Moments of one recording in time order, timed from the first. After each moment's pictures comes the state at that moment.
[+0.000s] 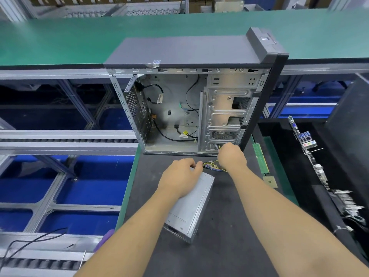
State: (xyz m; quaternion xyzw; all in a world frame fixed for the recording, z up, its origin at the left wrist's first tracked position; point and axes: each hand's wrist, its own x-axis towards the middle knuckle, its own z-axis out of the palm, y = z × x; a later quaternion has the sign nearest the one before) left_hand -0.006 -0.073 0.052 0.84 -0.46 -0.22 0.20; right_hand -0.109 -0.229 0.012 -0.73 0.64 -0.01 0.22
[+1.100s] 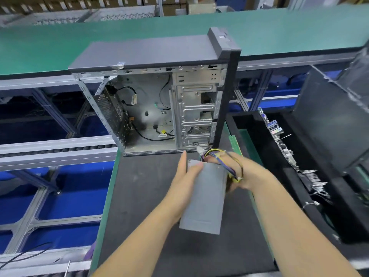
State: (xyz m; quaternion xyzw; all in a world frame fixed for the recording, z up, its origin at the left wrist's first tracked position) left_hand -0.085 -0.048 0.064 0.61 -0.28 -0.54 0.51; right_hand -0.219 -0.161 0.099 -0.52 0.49 -0.07 0.70
